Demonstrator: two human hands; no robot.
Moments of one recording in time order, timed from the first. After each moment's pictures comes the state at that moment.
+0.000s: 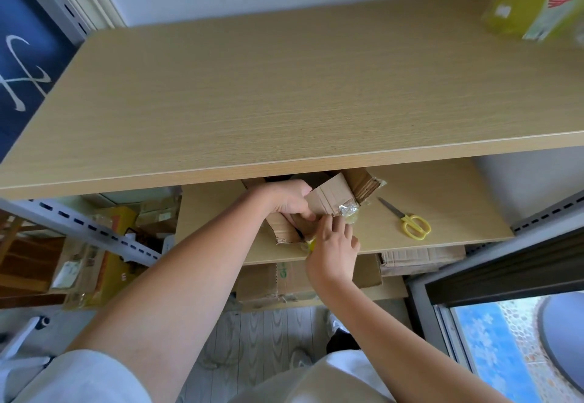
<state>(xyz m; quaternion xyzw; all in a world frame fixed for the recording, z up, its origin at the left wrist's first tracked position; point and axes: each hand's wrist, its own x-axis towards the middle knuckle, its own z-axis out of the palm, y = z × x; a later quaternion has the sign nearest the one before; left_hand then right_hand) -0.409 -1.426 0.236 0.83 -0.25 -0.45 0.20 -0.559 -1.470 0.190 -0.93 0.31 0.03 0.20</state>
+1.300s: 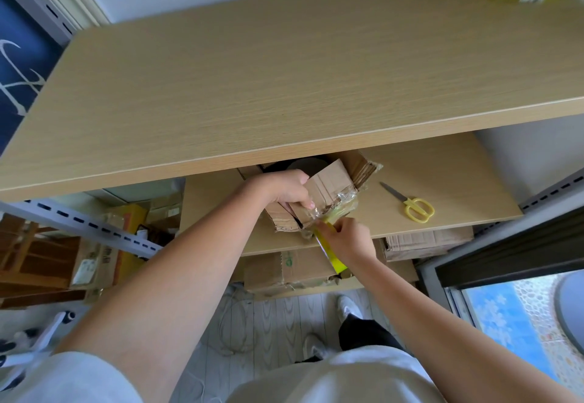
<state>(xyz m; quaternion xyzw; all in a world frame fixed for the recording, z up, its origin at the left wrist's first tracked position) -0.410 -1.432 0.236 0.85 -0.25 -0.44 0.15 -0.566 -1.519 0.156 -0.82 0.35 0.09 0.44</state>
